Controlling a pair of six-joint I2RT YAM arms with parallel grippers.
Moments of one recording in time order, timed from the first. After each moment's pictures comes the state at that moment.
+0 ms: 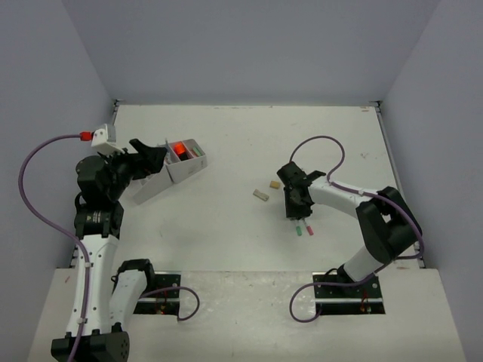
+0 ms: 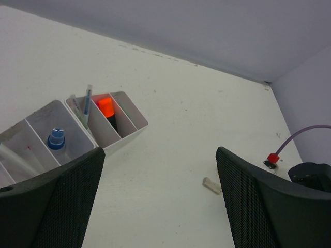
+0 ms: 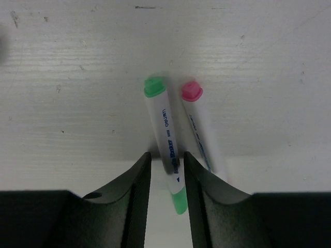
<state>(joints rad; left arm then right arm) 0.10 0.73 0.83 -0.27 0.34 -0.47 0.58 1.61 0.90 -0.65 0.17 0.56</state>
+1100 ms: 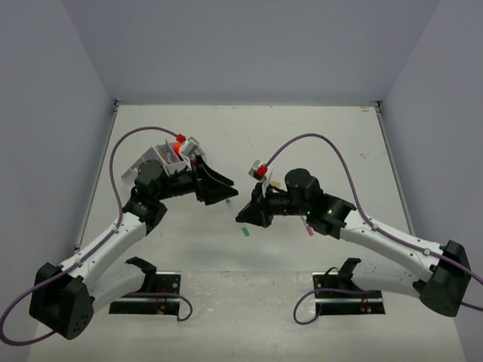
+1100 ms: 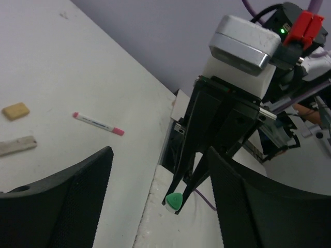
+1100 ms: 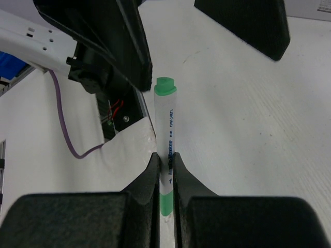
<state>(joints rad) -0.44 1.01 0.61 0.43 0.85 -0.76 0.90 1.10 0.83 -0.10 -0.47 0.31</state>
